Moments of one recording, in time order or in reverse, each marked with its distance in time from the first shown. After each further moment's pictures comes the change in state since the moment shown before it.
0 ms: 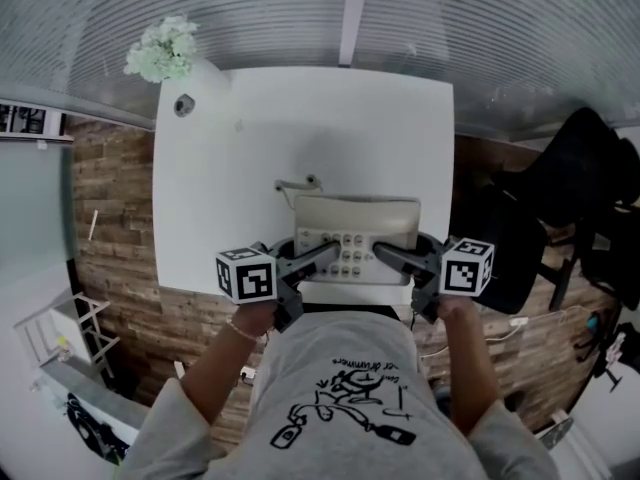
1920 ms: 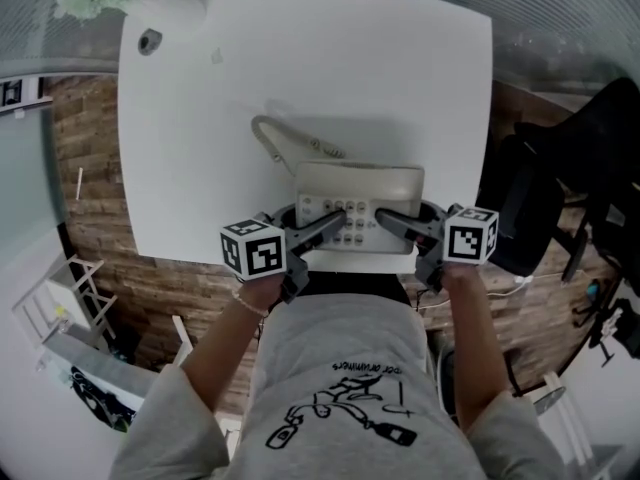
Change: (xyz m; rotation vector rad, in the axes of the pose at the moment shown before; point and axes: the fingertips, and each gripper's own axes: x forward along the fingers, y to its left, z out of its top) left arm 0.017 0.101 -0.065 -0.061 0.052 0.103; right arm 0.037 -0.088 -0.074 0.145 0.107 -0.052
